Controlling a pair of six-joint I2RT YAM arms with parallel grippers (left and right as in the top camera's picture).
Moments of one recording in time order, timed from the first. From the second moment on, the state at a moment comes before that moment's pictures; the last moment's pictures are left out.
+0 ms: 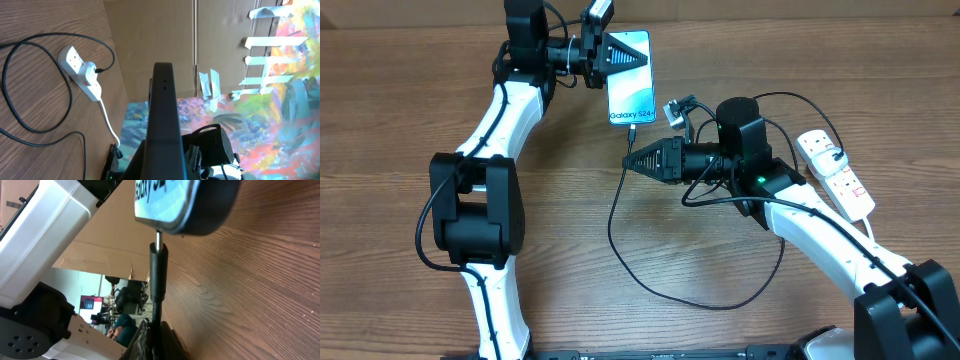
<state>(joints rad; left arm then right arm) -0.11 2.20 1.73 0.30 1.56 -1.27 0.44 1.56 0.96 0.17 -0.97 0.89</state>
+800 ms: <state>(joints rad) -0.11 2.20 1.73 0.34 1.56 -1.26 0.44 1.56 0.96 0.19 -0.96 0.91</state>
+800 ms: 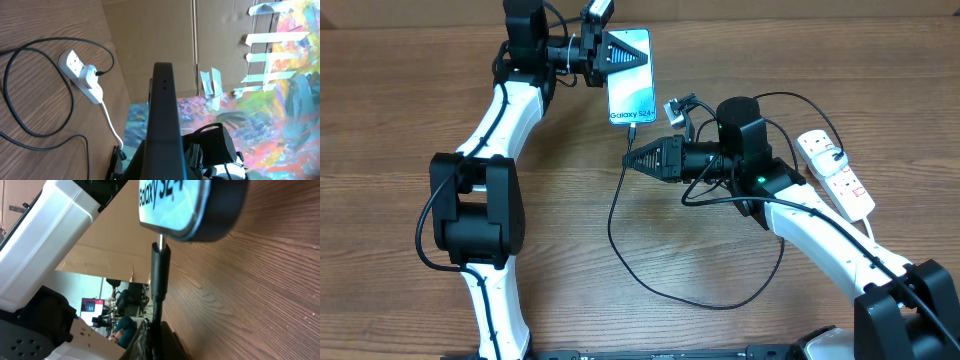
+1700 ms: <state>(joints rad) -0.10 2.20 1.73 0.35 1.56 -1.16 0.41 1.56 0.96 -0.08 -0.74 0.81</state>
